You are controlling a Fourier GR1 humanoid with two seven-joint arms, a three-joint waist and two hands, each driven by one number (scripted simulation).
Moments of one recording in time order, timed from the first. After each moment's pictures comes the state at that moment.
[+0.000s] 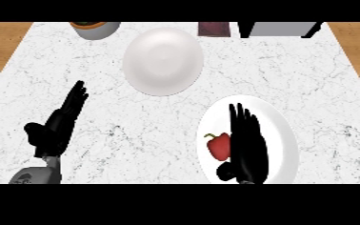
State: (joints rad) left arm -0.07 0.27 0.00 -1.35 0.09 0.00 -0.11; right arm 0.01 -0.01 0.49 -1.63 1.26 -0.03 0.73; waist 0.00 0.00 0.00
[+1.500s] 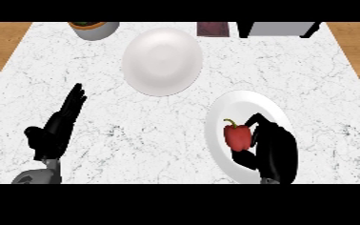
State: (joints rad) left arm -0.05 0.23 0.05 -1.33 0.03 -0.03 -0.13; right arm 0.05 -0.03 0.36 -1.75 1.26 -0.09 0.76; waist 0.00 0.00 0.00
